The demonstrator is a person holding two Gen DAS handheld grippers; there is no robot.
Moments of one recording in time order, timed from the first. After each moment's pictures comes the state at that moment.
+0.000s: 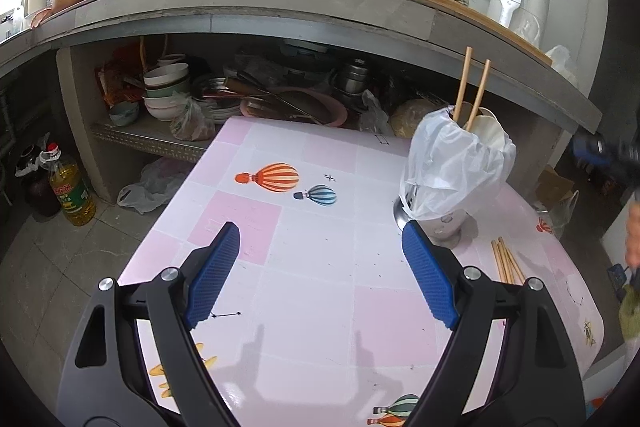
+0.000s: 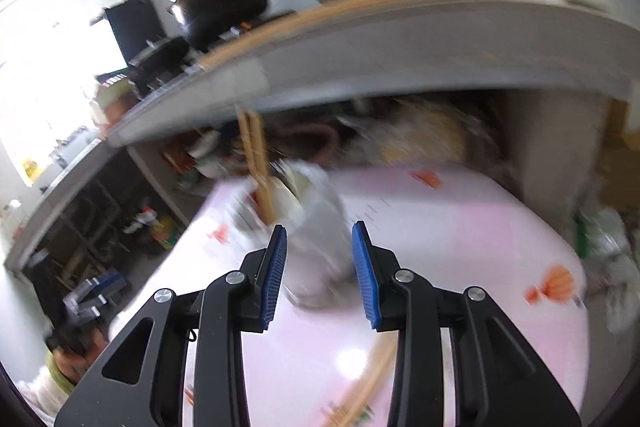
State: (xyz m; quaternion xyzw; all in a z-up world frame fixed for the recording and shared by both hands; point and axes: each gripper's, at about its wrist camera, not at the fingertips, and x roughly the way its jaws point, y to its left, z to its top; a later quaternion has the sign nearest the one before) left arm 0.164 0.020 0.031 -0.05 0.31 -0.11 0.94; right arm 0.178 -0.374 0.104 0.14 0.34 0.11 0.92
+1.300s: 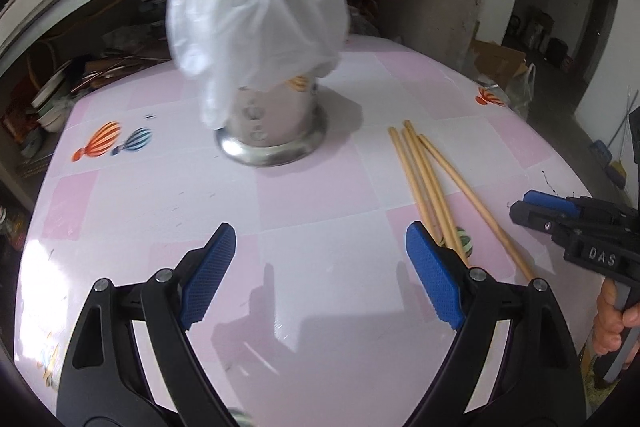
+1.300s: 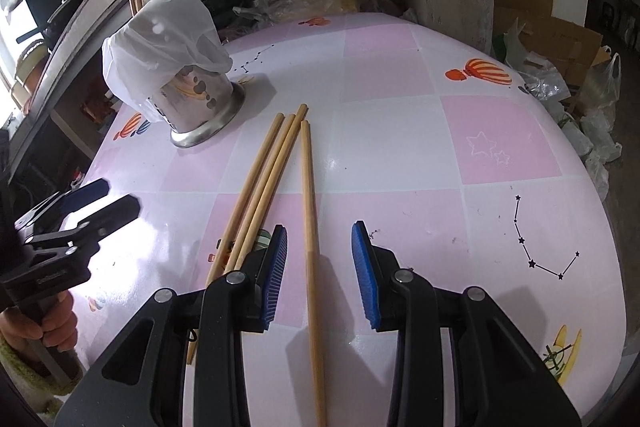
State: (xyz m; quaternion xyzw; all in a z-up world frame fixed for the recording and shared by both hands) left arm 0.163 -0.182 -0.048 0.09 0.41 -0.23 0.88; right arm 0.088 -0.392 -0.048 0.16 0.45 -0.01 0.88
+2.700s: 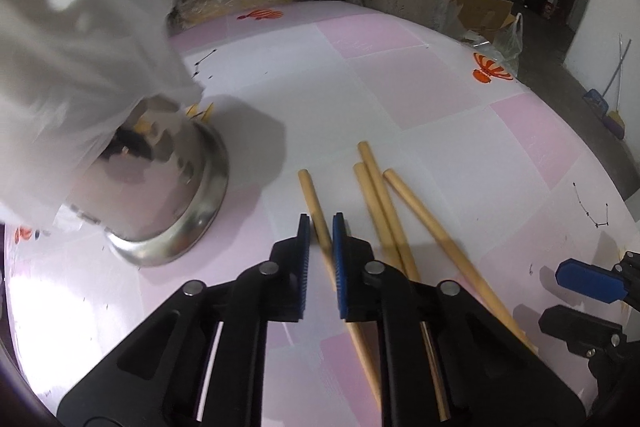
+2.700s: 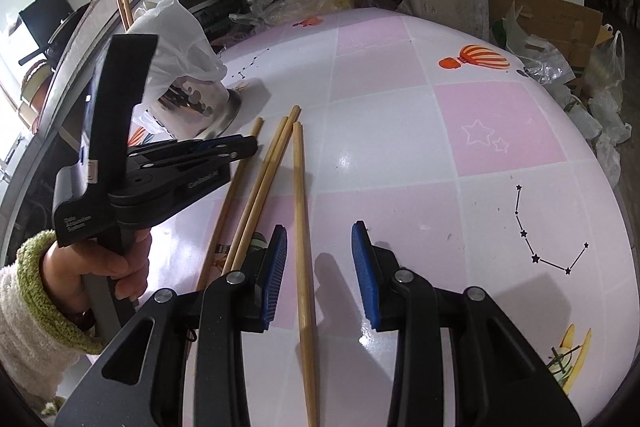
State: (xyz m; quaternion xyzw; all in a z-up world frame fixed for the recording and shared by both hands) left arm 0.233 -0.289 -0.088 0.16 0.45 -0.26 0.84; right arm 0.087 -0.406 -0.053 0.20 0.44 0.00 0.87
